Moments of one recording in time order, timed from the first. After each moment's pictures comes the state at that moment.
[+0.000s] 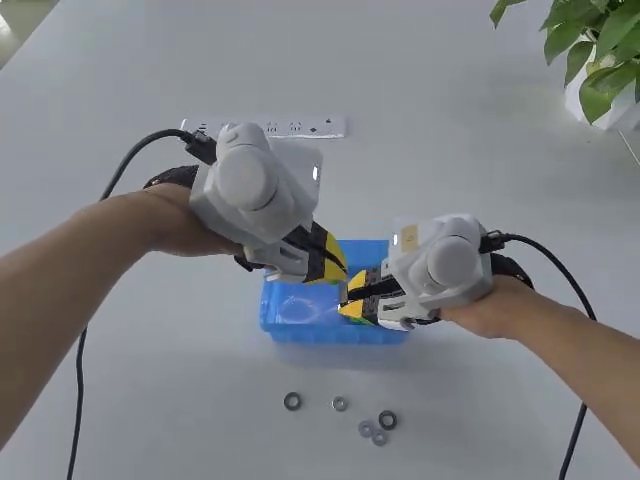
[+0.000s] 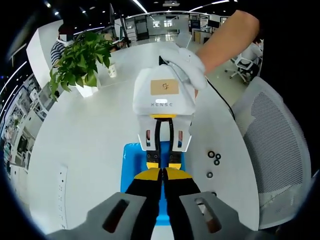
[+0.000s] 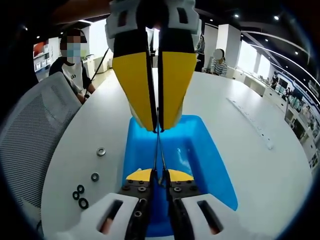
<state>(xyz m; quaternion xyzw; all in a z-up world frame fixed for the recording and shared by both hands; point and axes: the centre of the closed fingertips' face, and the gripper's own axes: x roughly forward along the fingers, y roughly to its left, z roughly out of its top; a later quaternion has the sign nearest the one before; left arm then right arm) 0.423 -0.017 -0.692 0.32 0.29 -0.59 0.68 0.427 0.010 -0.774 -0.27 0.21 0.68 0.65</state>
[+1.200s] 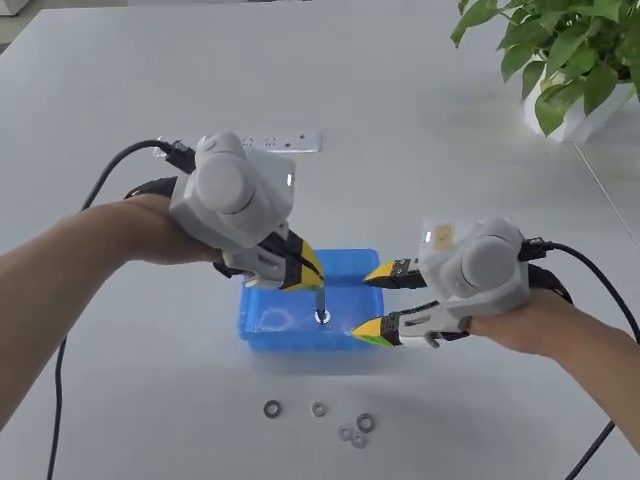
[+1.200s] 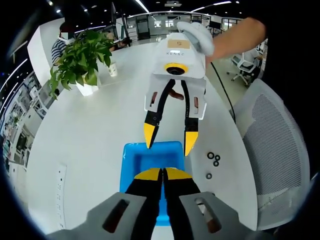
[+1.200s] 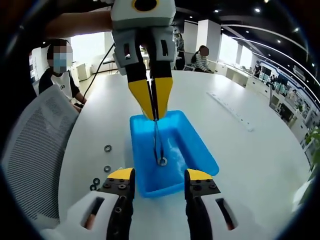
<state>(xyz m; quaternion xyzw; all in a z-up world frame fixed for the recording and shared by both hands) 0.425 -0.018 -0.693 0.31 0.29 -0.59 0.68 0.424 -0.046 -0.742 -0.24 0.24 0.62 0.71</state>
